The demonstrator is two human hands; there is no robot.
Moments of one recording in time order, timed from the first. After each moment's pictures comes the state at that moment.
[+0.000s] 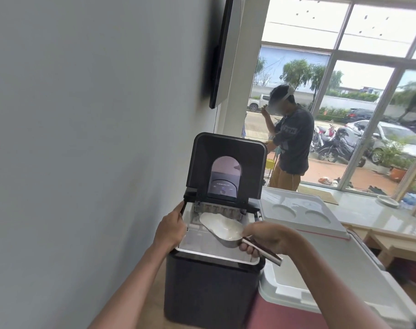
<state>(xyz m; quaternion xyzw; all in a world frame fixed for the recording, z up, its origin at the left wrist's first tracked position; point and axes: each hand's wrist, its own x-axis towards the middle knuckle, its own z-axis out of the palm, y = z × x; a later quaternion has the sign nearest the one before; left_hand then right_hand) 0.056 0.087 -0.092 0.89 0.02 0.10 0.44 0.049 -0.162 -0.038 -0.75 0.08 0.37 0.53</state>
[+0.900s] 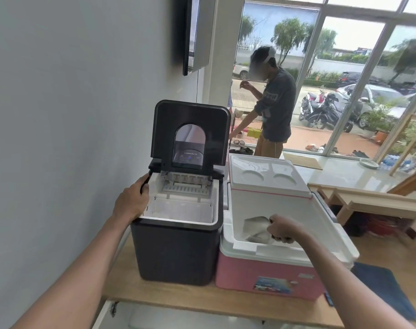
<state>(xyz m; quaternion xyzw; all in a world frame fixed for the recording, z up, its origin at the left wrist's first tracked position) 0.057 0.083 -0.104 0.93 0.05 0.13 0.34 0.000 -0.311 -0.085 -0.96 0.14 0.19 0.18</state>
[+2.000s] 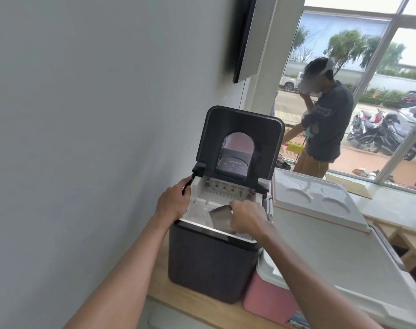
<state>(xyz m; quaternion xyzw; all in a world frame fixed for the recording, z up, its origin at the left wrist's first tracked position) 0.057 0.084 -0.103 0.92 0.07 0.14 0.36 0.043 -0.122 -0.061 -0.99 -0.14 0.02 -0.01</state>
